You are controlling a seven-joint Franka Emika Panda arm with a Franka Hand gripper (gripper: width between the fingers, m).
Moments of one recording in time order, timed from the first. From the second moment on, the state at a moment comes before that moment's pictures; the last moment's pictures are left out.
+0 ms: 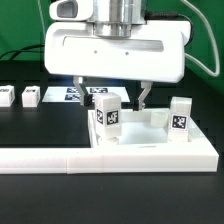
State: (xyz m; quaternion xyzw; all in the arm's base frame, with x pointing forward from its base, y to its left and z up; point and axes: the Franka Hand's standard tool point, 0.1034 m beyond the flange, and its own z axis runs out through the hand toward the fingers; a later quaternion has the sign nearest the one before) arm 0.620 0.008 0.084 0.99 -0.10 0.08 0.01
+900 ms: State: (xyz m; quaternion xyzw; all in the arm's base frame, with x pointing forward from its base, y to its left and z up) arm 0.620 0.006 0.085 1.00 0.06 0.07 0.02
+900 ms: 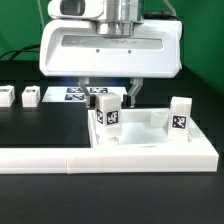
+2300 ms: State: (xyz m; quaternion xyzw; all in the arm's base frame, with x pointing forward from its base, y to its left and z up) arm 0.620 0.002 0.082 0.87 -0.49 0.05 -0.01
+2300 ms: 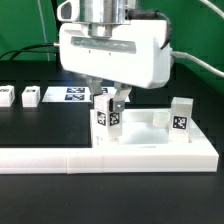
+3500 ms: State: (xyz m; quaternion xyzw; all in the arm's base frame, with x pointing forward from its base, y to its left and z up) arm 0.625 0.006 0.082 0.92 -0.37 0.07 -0.01
